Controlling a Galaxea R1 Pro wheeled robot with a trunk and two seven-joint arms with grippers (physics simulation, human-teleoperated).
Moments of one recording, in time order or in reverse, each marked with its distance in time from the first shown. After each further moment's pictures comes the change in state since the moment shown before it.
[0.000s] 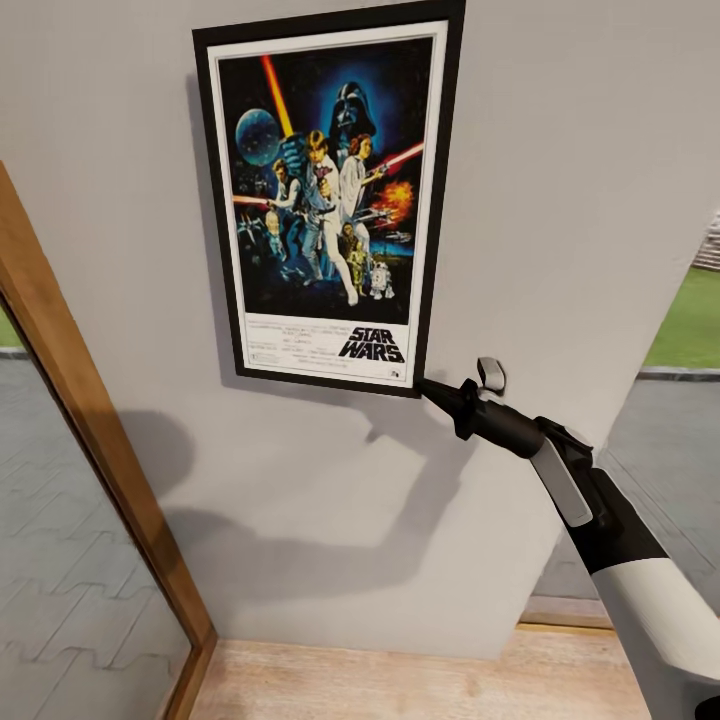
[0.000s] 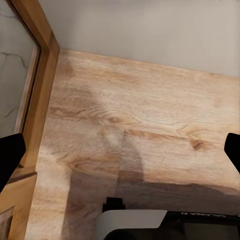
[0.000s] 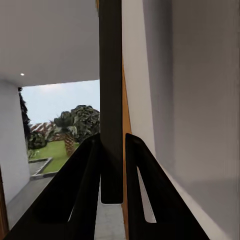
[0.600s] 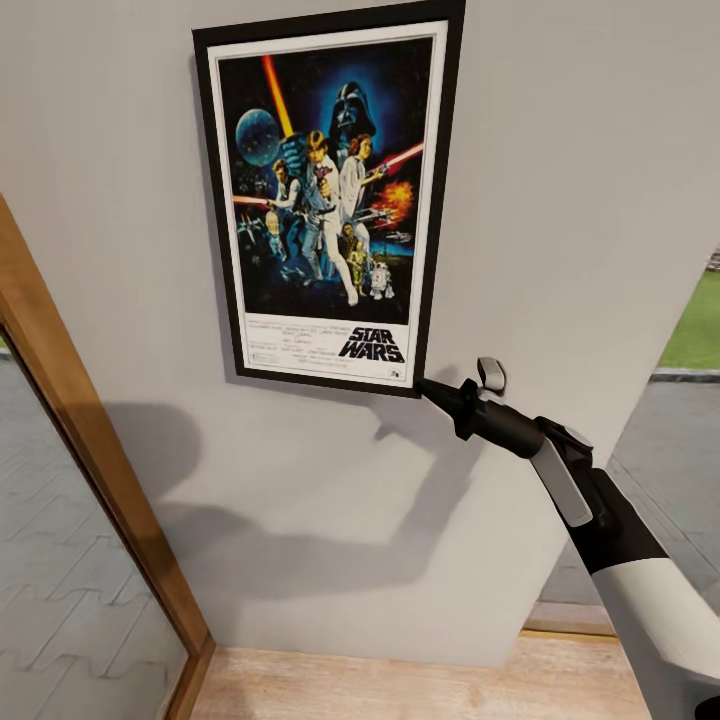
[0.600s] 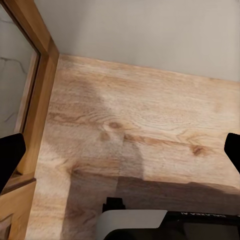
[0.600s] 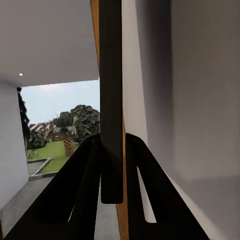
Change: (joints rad) left arm 0.000 0.000 0.000 0.000 0.000 0.000 0.000; right arm 0.000 0.000 0.000 0.000 0.000 0.000 -0.001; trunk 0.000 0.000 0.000
